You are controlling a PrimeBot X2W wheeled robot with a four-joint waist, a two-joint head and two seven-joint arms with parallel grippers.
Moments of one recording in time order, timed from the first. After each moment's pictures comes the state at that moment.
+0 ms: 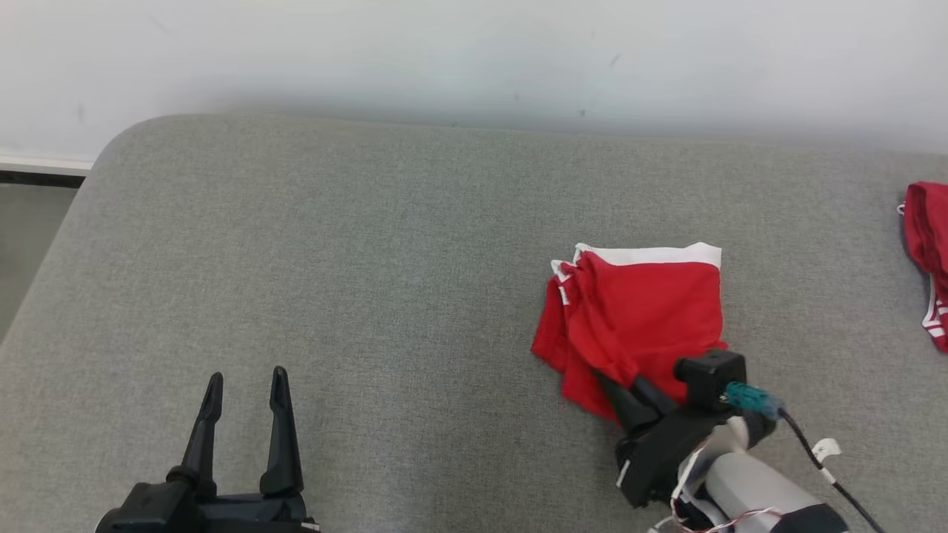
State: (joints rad) left arm -0.03 0.05 -0.06 0.03 -0.26 -0.05 -0.26; right arm -0.53 -0.31 0.78 0.65 0.74 0.13 -0.26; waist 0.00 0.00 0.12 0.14
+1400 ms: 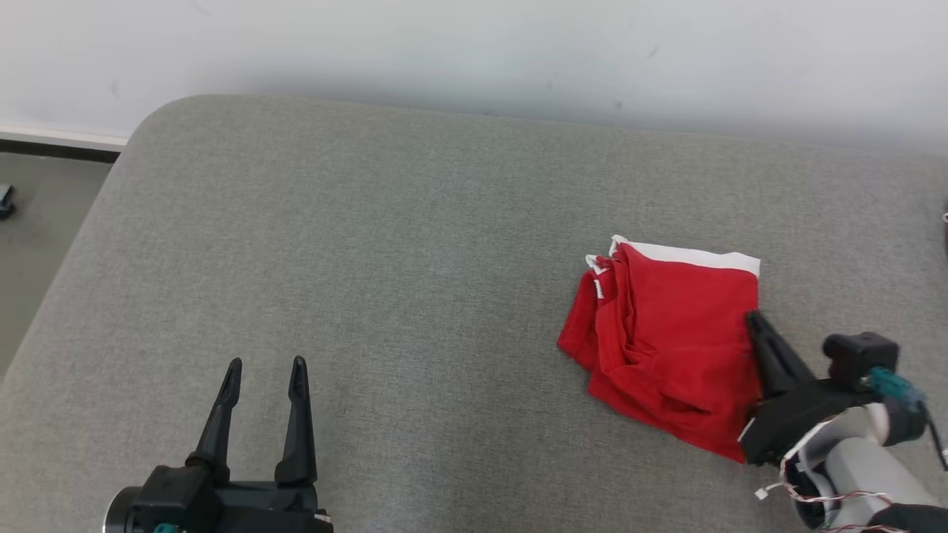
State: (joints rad) left arm -0.06 0.05 -0.07 0.06 -0.22 -0.08 -0.26; right arm -0.45 -0.35 0.33 0.71 0.53 0.13 -0.26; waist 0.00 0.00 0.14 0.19
